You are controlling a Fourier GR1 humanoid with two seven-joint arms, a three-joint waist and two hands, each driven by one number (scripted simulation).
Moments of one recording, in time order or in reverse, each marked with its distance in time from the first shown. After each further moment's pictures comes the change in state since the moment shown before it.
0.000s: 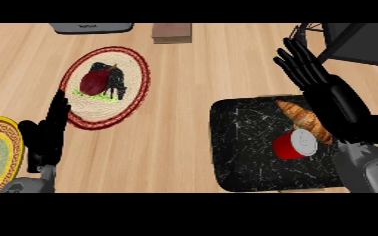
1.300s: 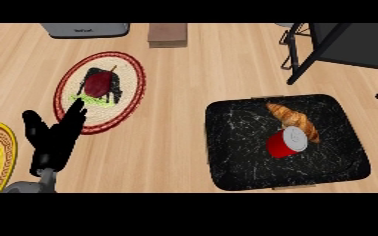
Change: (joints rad) left arm 0.026 -0.002 -0.015 -0.053 0.125 -0.170 0.229; right arm 1.022 -0.073 -0.361 -0.633 0.314 -0.435 0.346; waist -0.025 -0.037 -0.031
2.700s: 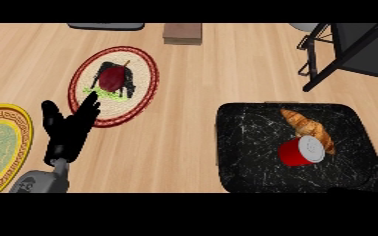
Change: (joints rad) left arm -0.067 -0.047 -0.017 0.020 -0.054 -0.034 0.037; right arm -0.509 -0.296 0.330 0.092 0.334 0.034 0.840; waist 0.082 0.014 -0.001
